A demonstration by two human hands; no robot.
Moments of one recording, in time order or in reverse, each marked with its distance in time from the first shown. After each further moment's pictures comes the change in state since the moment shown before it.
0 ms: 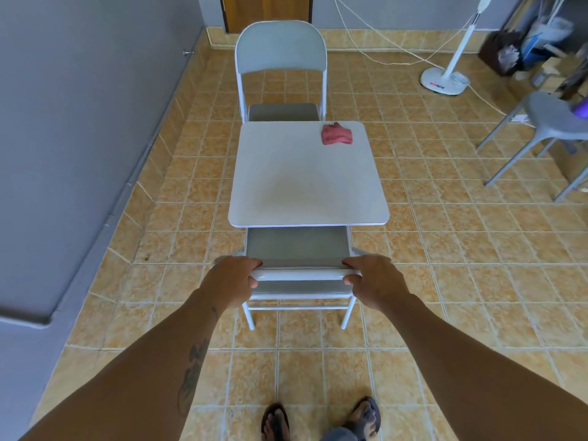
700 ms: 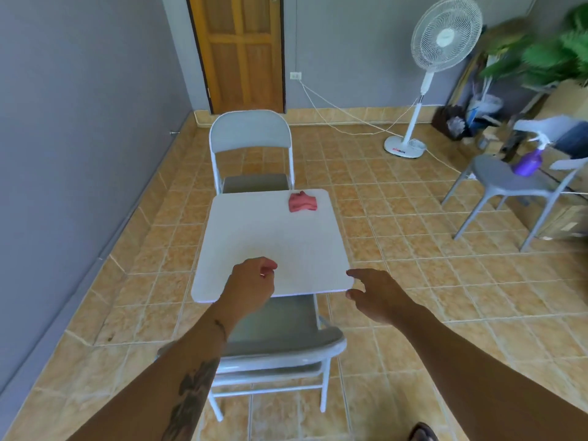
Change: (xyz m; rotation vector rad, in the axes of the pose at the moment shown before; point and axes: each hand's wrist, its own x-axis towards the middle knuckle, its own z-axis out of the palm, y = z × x) left_hand 0.083 0.143 -0.073 -0.582 0.291 -0.066; right_hand 0.036 0.069 -0.134 0.162 -0.003 -0.005
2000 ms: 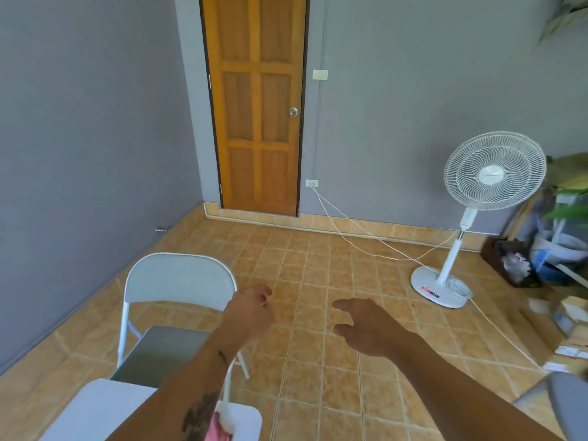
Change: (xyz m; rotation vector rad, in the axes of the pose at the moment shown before) left_hand 0.686 0.387 0.095 0.094 0.263 -0.108; right_hand 0.668 0.095 -0.484 -0.206 -0.045 -0.354
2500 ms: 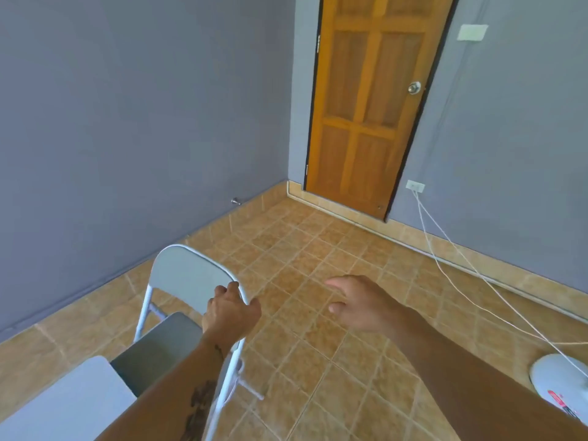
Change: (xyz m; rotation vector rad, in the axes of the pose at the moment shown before) left_hand 0.278 -0.032 0.044 0.103 0.282 -0.582; right_hand 0.389 0.017 -0.083 -0.081 -0.222 -0.403
